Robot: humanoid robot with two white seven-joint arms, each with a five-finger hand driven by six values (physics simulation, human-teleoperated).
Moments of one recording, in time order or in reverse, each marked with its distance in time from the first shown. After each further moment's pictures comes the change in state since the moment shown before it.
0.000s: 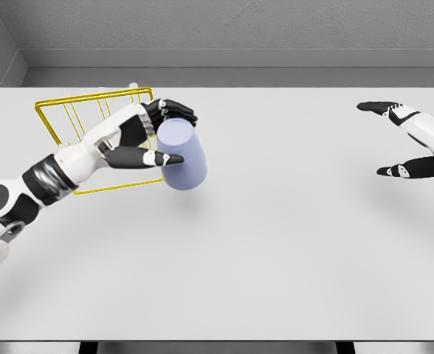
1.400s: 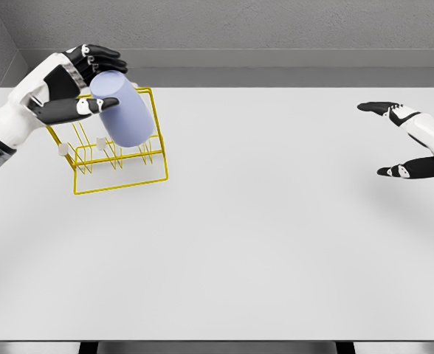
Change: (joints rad) left arm -0.020 0.105 0.129 0.106 0.076 -0.074 -0.003; right arm 0.000 0.001 0.000 0.009 0.001 0.000 0.000
